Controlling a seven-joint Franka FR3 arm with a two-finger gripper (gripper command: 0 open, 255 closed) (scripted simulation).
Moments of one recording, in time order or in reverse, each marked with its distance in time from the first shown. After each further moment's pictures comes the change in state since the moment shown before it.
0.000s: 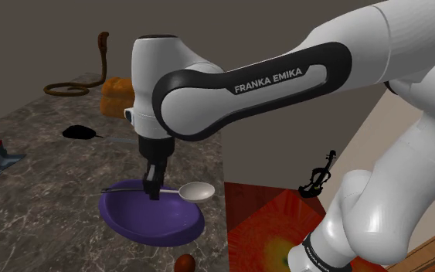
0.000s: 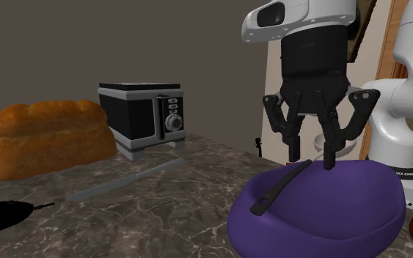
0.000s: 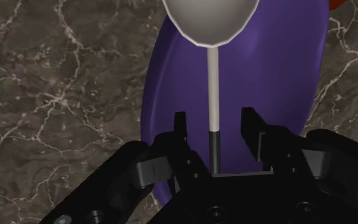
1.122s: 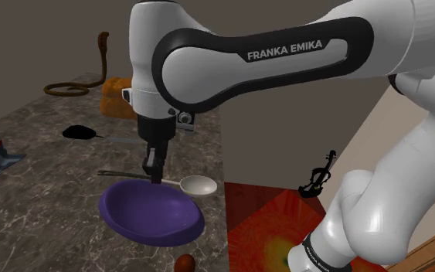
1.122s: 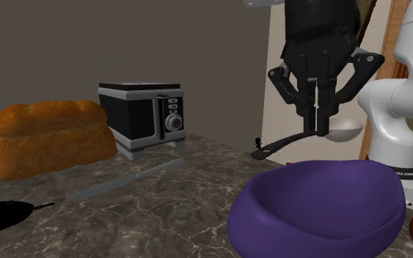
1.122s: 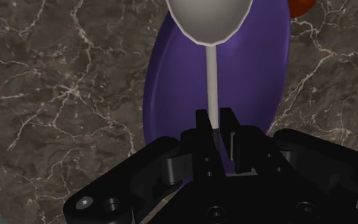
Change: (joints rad) arm -0.003 -0.031 -0.005 0.087 0.005 -0.119 0.005
